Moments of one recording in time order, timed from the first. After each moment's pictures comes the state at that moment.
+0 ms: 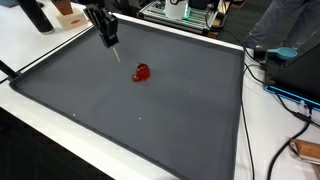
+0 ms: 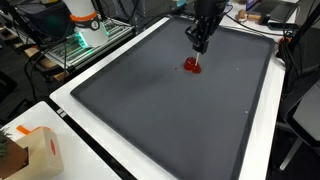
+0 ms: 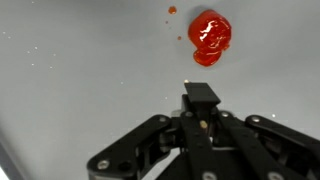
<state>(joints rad) 0.01 0.38 -0.03 -1.76 0.08 2.10 0.20</state>
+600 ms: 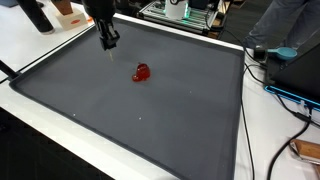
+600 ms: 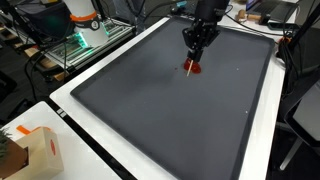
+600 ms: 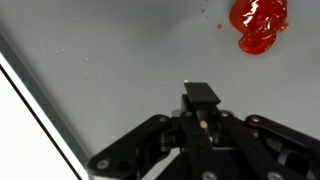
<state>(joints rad) 0.13 0.42 -0.08 -1.76 -0.23 2.09 0.62</state>
